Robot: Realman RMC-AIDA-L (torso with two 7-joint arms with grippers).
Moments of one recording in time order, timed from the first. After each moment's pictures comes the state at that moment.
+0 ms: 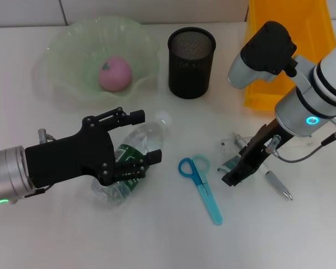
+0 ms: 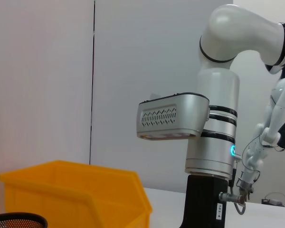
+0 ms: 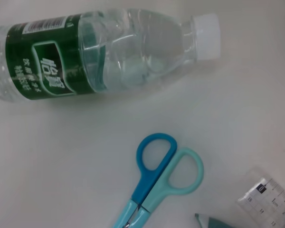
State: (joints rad) left arm -0.34 -2.07 1.10 0.56 1.48 1.61 -0.96; right arm 0.72 2.09 -1.49 -1.07 -2.51 -1.48 2.50
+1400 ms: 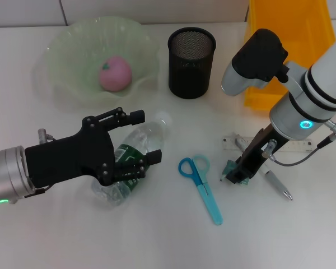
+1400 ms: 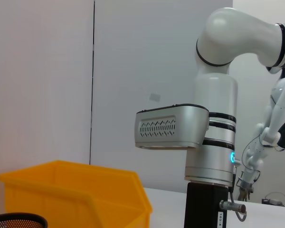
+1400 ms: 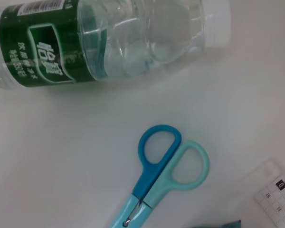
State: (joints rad) left arm -0.34 -2.07 1.10 0.56 1.48 1.61 -0.96; right arm 0.75 2.09 -1.53 -1.01 -2.51 -1.46 2.50
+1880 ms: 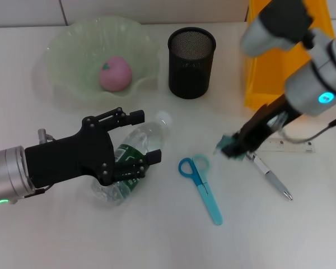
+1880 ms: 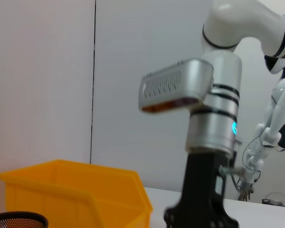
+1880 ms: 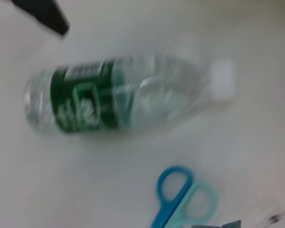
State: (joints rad) left arm -0.34 -2.07 1.10 0.56 1.48 1.61 -0.96; right arm 0.70 2.08 -1.39 -1.21 -2.45 -1.57 2.49
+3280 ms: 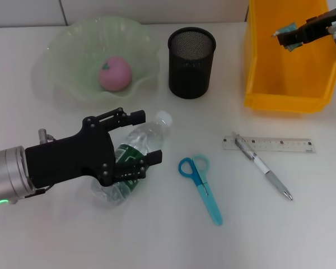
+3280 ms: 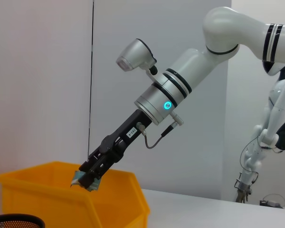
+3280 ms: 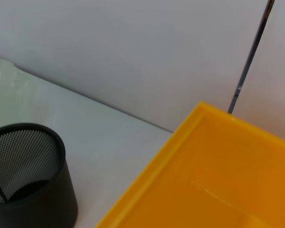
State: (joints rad) left arm -0.34 -2.07 1.10 0.56 1.48 1.62 -0.96; right arm 0.71 2.06 -0.99 -1.14 -2.64 -1.13 2.38
